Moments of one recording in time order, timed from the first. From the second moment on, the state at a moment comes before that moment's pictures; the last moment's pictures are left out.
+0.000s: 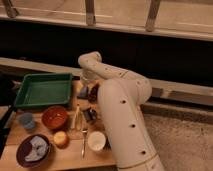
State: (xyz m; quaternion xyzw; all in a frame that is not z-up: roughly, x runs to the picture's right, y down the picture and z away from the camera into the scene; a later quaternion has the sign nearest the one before) arm -0.111 -0.010 0.985 -0.31 0.05 0.45 0.83
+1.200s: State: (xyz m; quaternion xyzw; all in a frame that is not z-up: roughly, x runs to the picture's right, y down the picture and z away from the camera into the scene) arm -0.097 -0.032 0.970 -0.28 0.04 0.46 0.84
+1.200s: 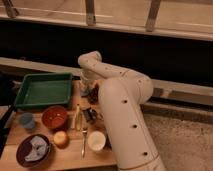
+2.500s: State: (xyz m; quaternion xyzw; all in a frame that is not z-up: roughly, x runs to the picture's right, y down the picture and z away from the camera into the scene) arm -0.053 -0.117 0.904 -0.27 -0.06 0.54 0.80
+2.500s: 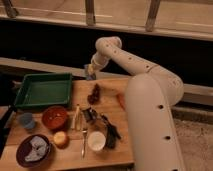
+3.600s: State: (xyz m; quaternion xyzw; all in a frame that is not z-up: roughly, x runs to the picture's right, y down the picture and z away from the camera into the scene) arm -0.117 -0.032 0.957 -0.42 -0.04 0.50 0.76
